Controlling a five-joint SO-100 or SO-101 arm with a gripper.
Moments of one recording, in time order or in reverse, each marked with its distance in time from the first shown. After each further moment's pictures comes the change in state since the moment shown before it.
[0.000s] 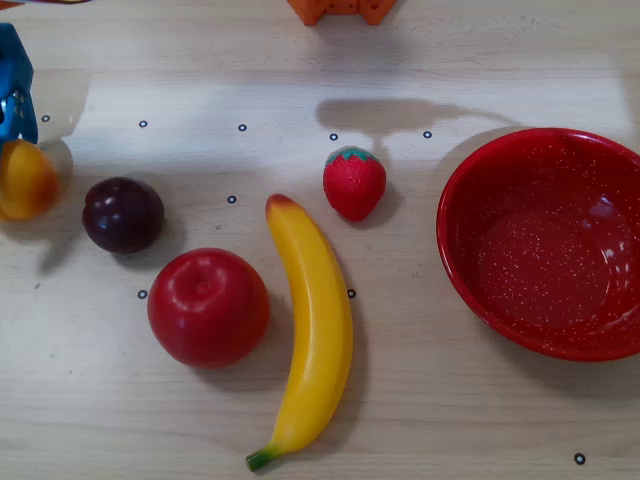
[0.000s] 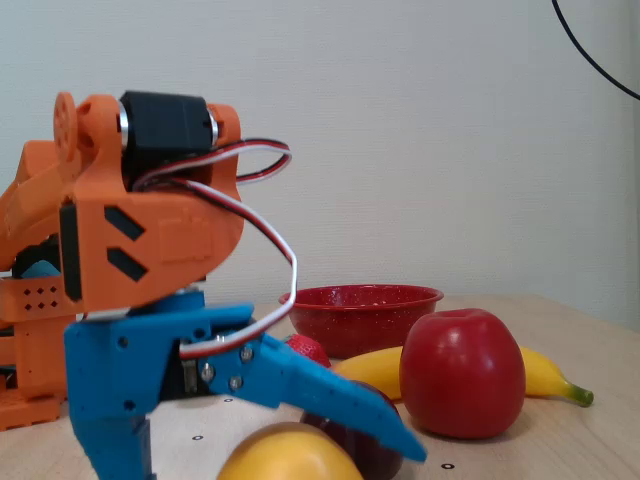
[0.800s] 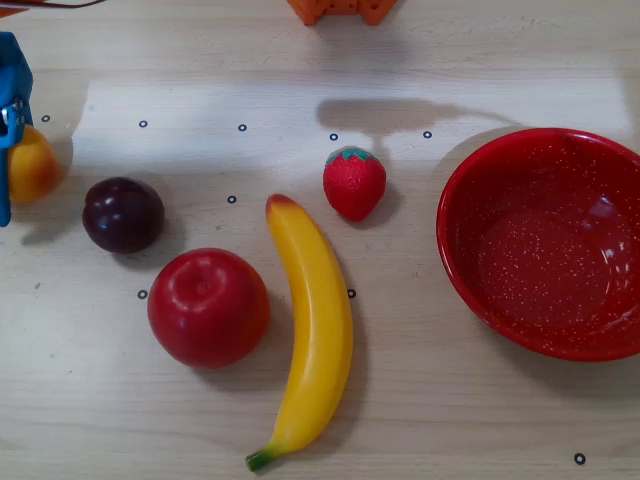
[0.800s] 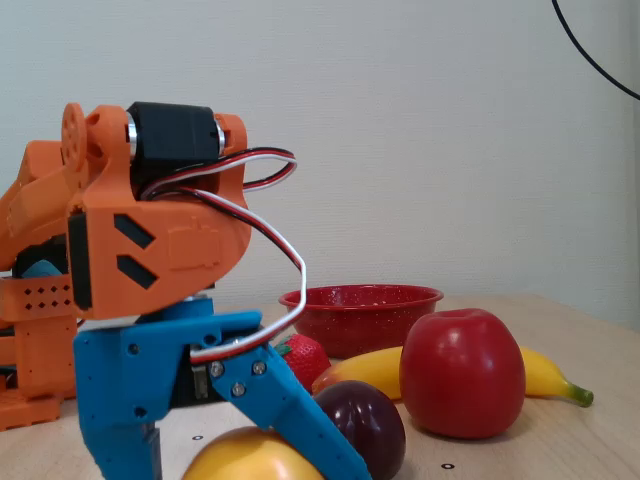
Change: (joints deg) arm 0.4 -0.4 1.4 -3.6 0.0
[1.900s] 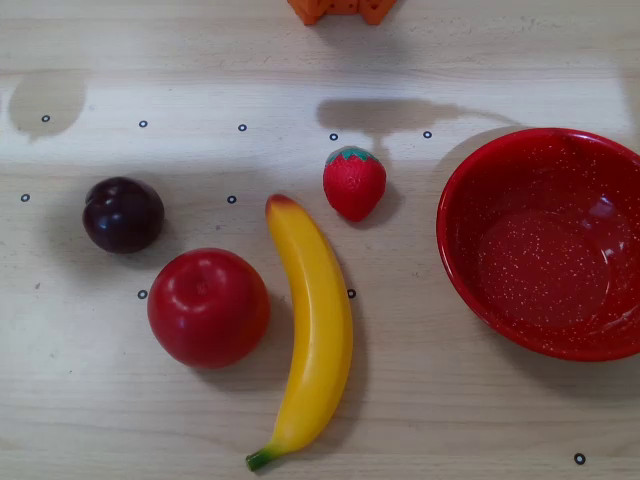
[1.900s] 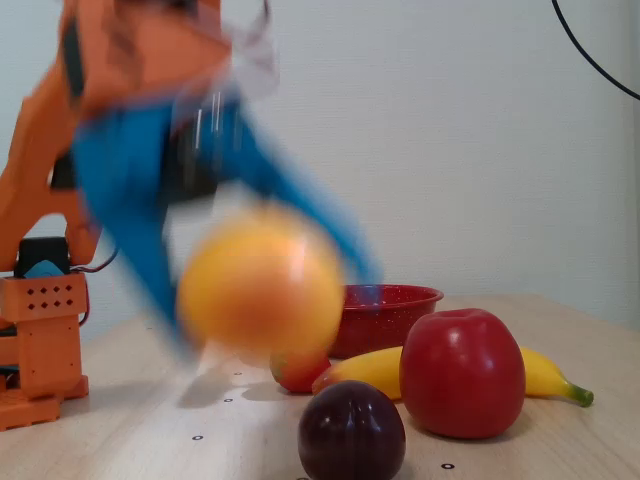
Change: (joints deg) arm 3.6 22.1 -4.0 8.6 -12.0
